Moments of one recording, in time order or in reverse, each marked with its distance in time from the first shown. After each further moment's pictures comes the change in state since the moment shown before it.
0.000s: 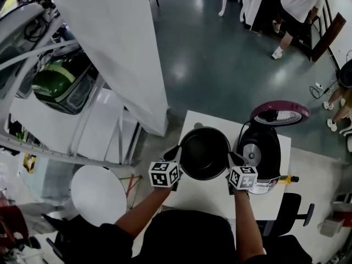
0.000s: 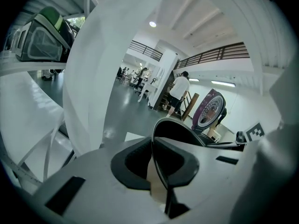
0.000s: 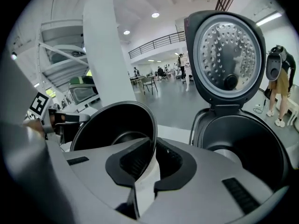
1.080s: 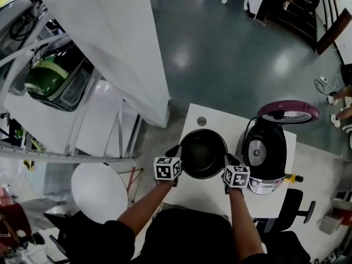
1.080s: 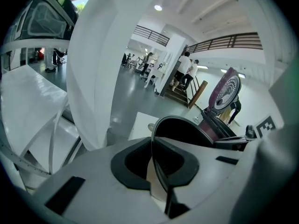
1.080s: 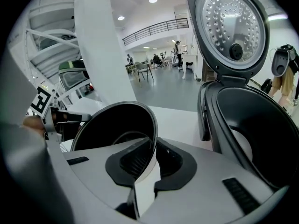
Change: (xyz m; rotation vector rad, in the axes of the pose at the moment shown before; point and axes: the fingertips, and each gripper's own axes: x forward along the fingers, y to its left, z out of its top) left arm 0.049 0.051 -0.076 -0.033 0.174 0.069; right arm 0.048 -0.004 -0.068 0.012 0.151 -0.062
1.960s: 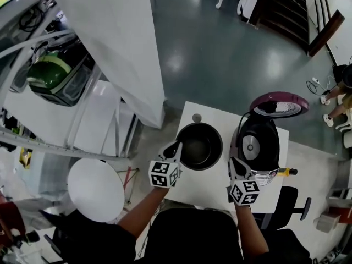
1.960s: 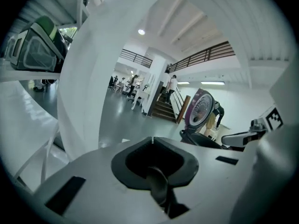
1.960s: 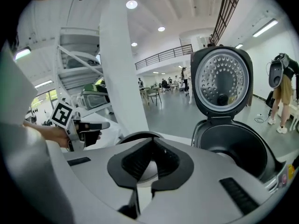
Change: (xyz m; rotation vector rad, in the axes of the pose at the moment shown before) left arm -0.078 -0.066 0.053 0.150 -0.272 -0.121; right arm -0.139 0.033 0.050 -0.066 -0.311 0.092
